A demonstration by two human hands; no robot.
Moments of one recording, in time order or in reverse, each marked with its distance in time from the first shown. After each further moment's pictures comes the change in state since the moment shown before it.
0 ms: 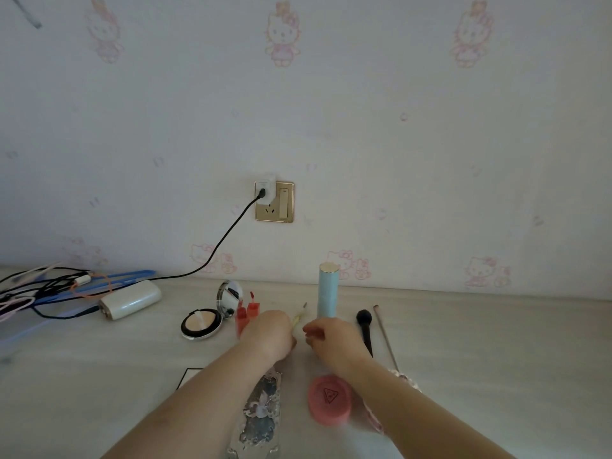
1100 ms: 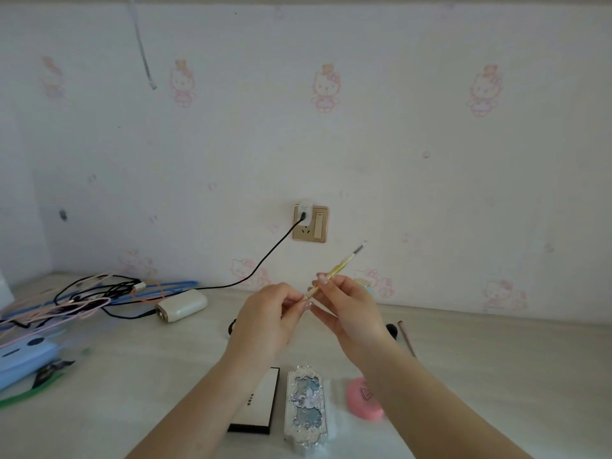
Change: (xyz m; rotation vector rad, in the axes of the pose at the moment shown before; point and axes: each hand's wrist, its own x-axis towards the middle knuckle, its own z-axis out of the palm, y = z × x) left_hand -0.107 -0.074 -0.051 -0.856 0.723 0.358; right_hand -0.054 -0.120 -0.035 1.368 0.027 -0.046
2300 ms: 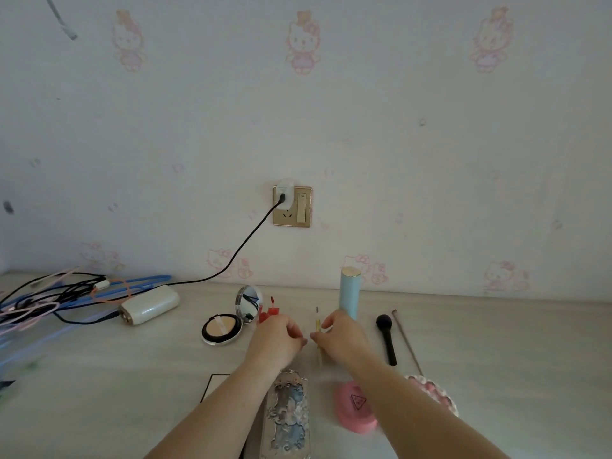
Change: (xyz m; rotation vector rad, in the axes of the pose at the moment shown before) left_hand 0.026 -0.069 0.103 0.204 -0.370 -0.381; right_hand 0.071 0.076 -0.085 -1.245 0.178 0.179
